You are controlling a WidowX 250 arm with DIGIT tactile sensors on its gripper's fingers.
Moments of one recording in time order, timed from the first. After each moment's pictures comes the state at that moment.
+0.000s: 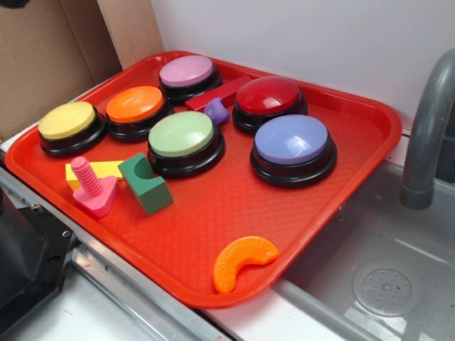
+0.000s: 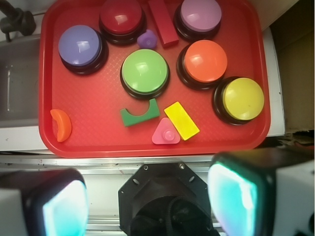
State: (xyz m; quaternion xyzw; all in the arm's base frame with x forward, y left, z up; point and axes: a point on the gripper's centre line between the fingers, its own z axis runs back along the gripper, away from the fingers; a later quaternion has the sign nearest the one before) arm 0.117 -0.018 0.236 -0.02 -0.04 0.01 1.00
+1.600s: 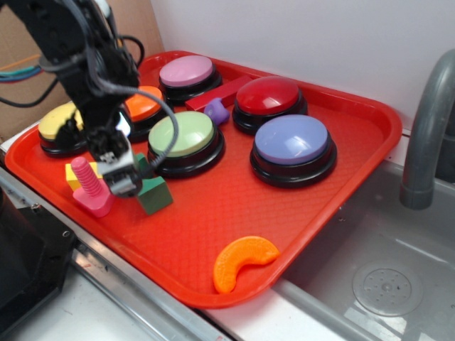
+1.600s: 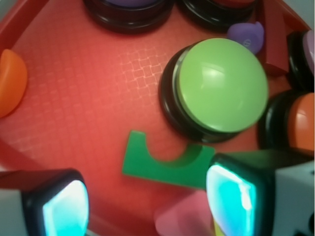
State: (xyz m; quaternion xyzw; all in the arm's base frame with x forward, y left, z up) arm 0.156 -0.047 0.072 0.03 -0.09 -0.25 0.96
